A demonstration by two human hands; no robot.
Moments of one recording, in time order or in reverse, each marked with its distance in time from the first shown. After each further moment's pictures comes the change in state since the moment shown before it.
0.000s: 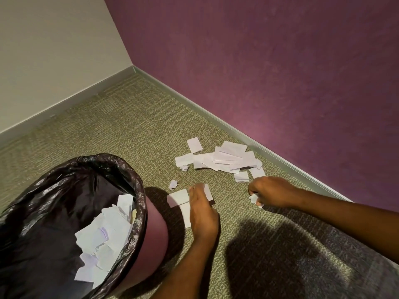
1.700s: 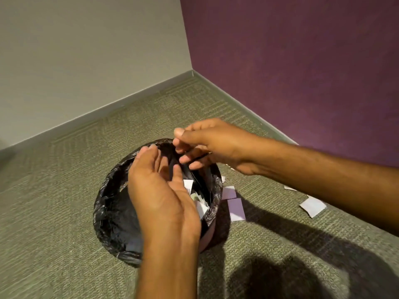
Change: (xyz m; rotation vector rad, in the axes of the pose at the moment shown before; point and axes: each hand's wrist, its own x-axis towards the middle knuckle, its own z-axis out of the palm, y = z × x) left_hand -0.081 0.095 -0.326 -1.623 0.502 -0.285; right_hand -0.016 -0.296 -0.261 1.382 -0.042 -0.255
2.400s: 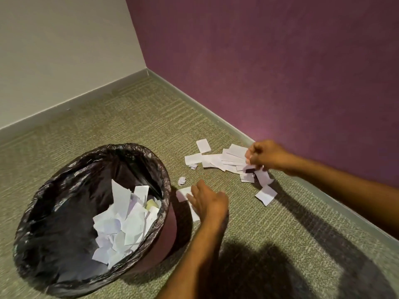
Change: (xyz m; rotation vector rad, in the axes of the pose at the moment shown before) left_hand 0.051 -0.262 -0.031 1.477 -0.317 -0.080; right_hand -0.060 0.164 -0.221 -0.543 0.445 0.299
